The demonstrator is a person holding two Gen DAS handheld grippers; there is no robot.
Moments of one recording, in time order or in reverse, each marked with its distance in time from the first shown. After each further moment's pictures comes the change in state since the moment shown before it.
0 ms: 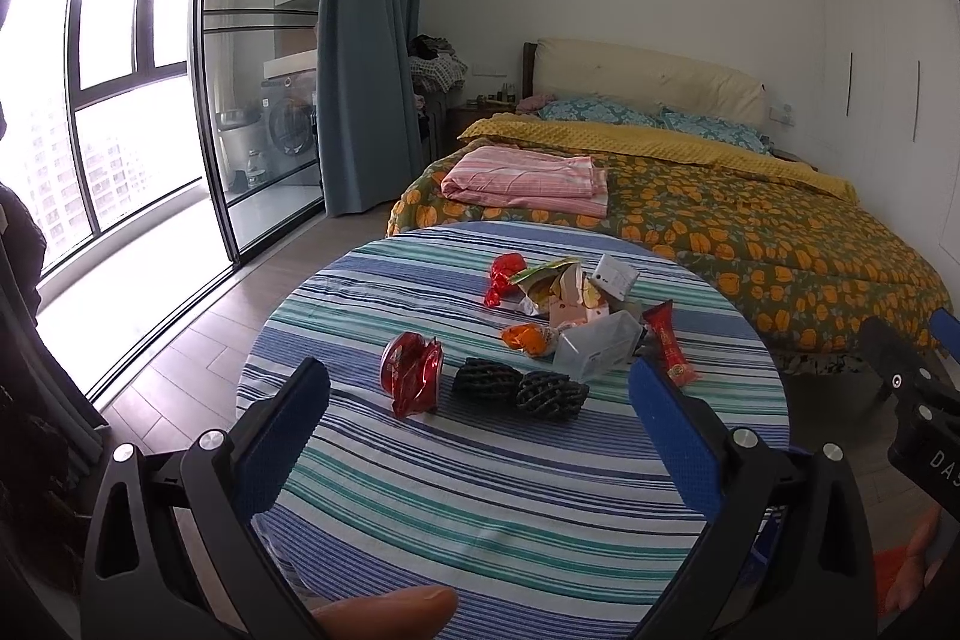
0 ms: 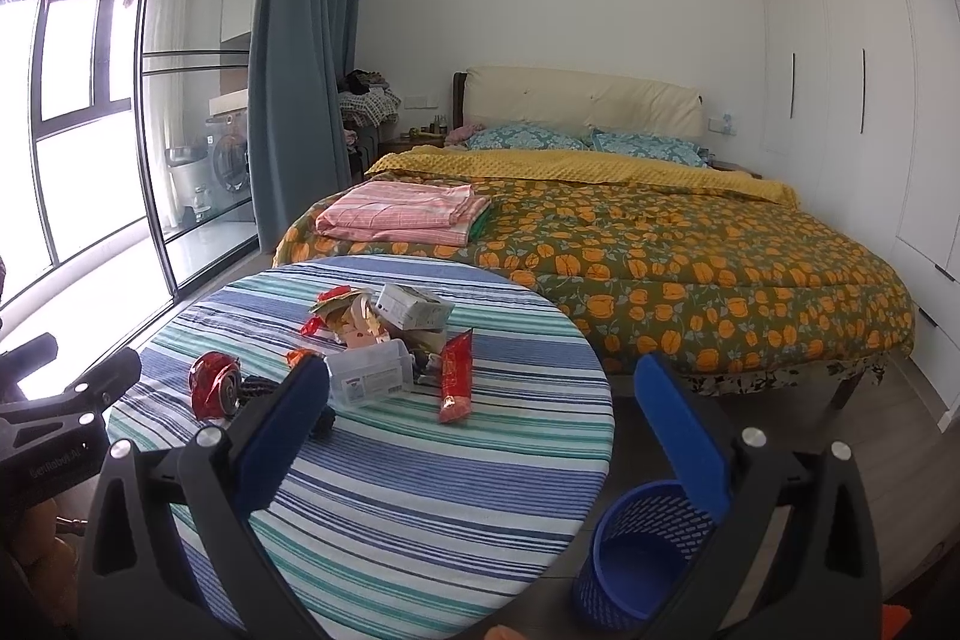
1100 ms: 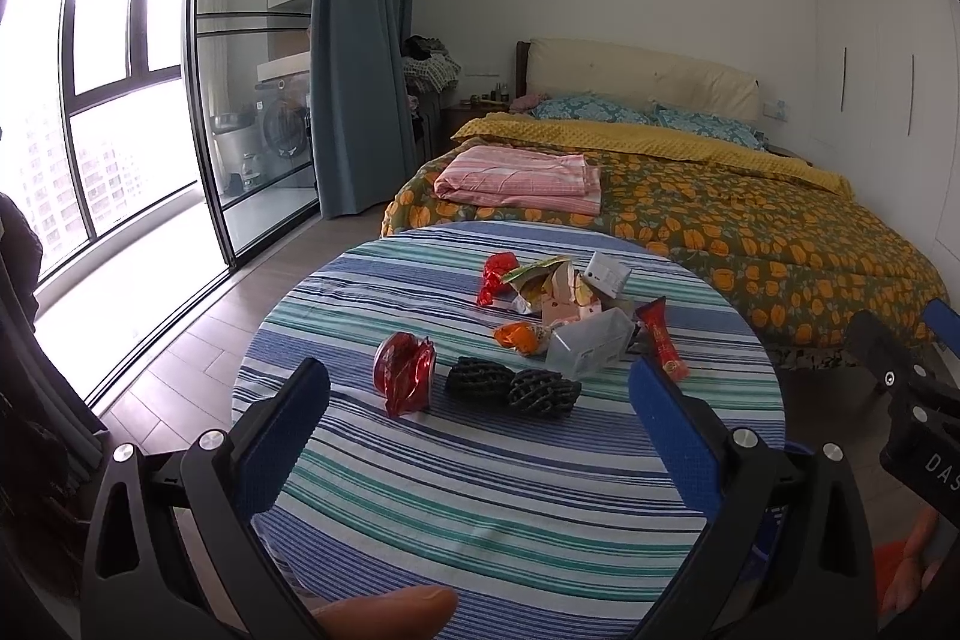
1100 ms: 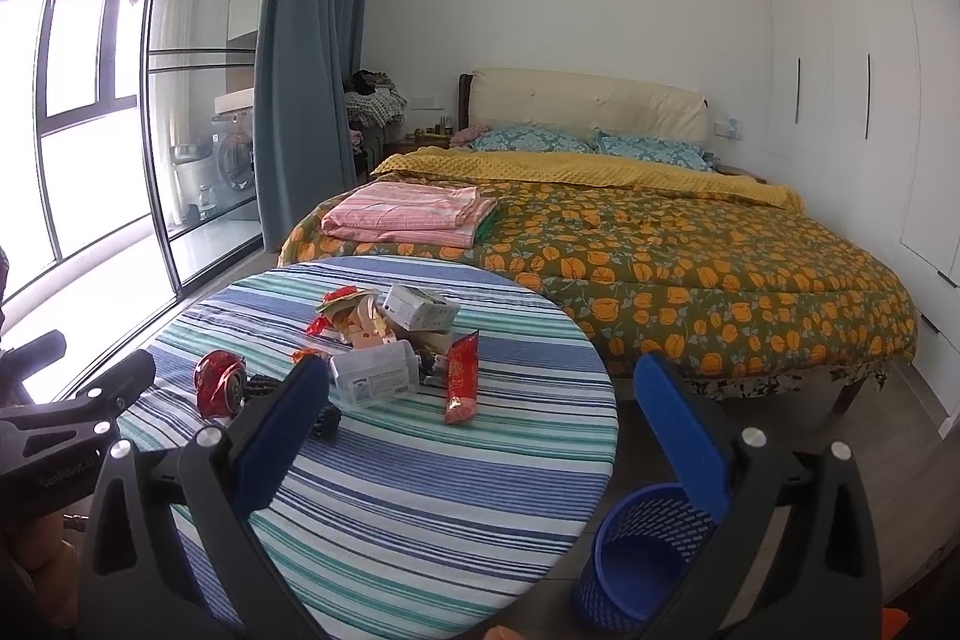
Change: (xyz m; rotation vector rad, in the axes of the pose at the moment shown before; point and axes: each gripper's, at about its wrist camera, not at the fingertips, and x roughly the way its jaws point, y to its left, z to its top) left arm -0.003 -0.006 0.001 0.011 0.006 -0.012; right arm -0.007 0.001 0.005 -0.011 0.002 0.012
